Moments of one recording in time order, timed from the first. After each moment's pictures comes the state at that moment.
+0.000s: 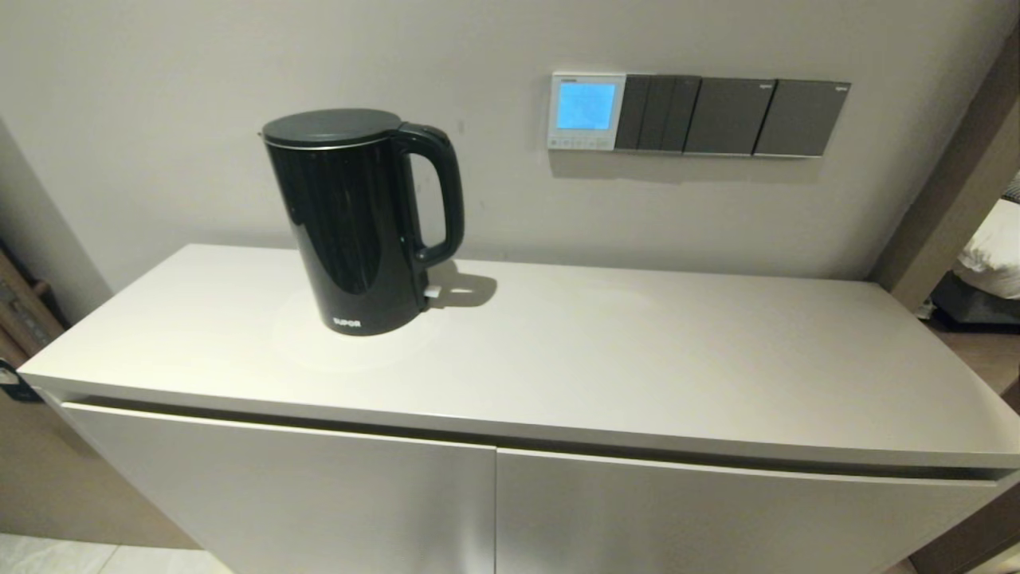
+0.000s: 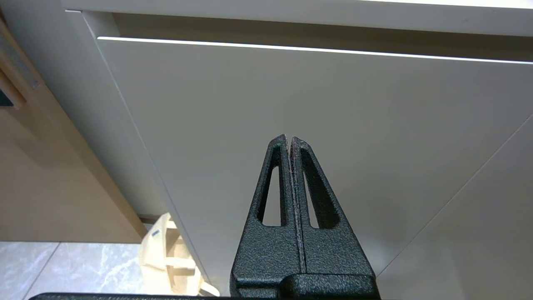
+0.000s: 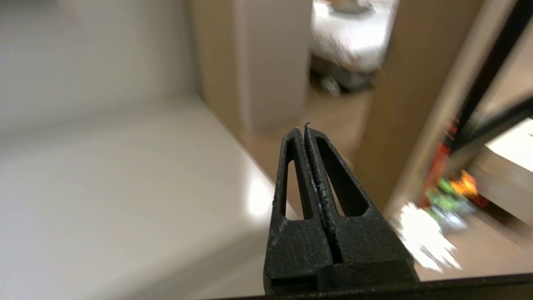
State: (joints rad) left arm -0.01 0.00 -0.03 0.08 0.00 0.01; right arm 0.01 0.60 -0.39 -0.37 -0.61 -0.12
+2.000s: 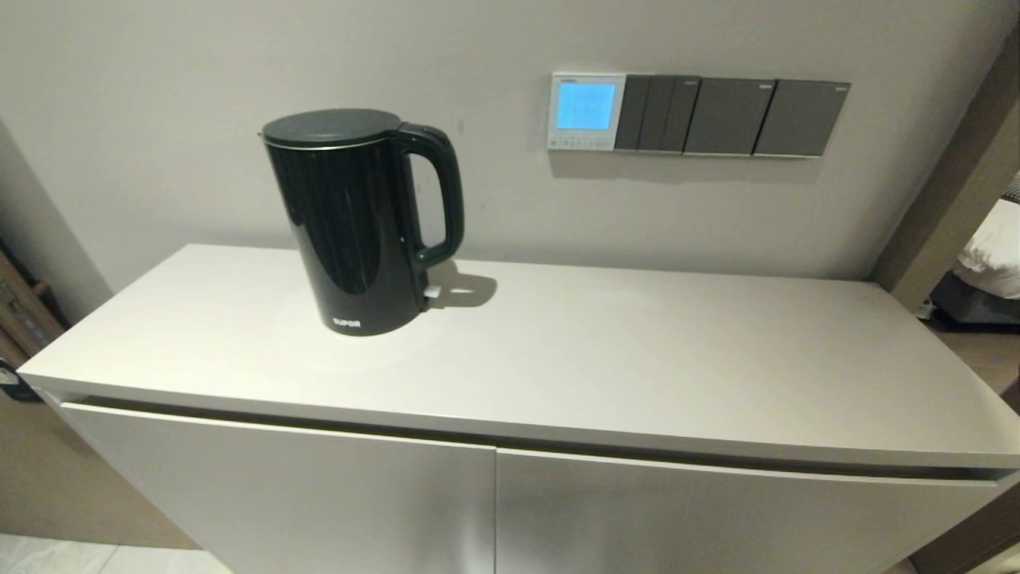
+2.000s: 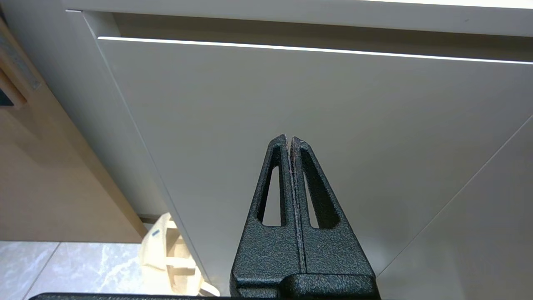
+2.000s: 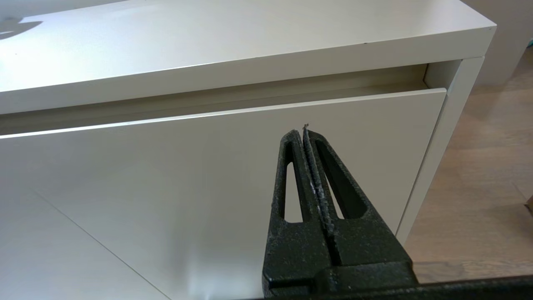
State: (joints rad) left arm -0.01 0.00 -0.03 0.08 0.00 0.01; right arm 0.00 0.00 0.00 -0.02 0.00 0.06
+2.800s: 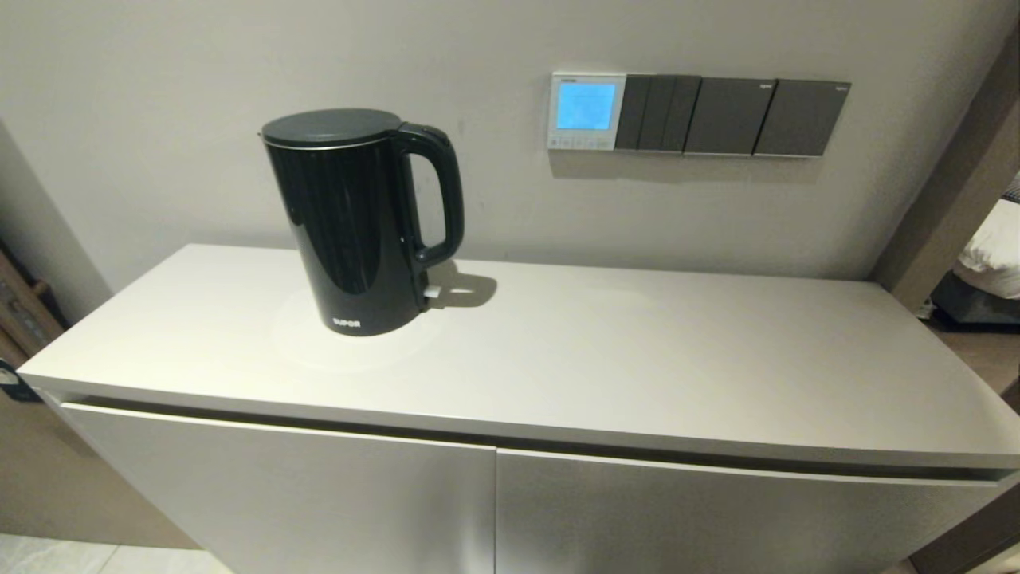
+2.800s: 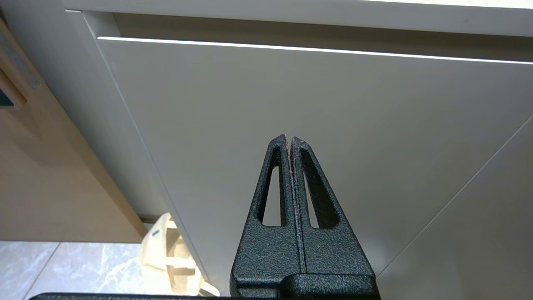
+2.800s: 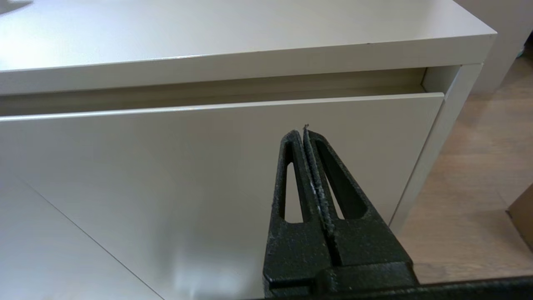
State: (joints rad) left arm -0.01 0.00 -0.03 0.08 0.00 0.01; right arm 0.00 0.00 0.00 0.00 0.00 0.00
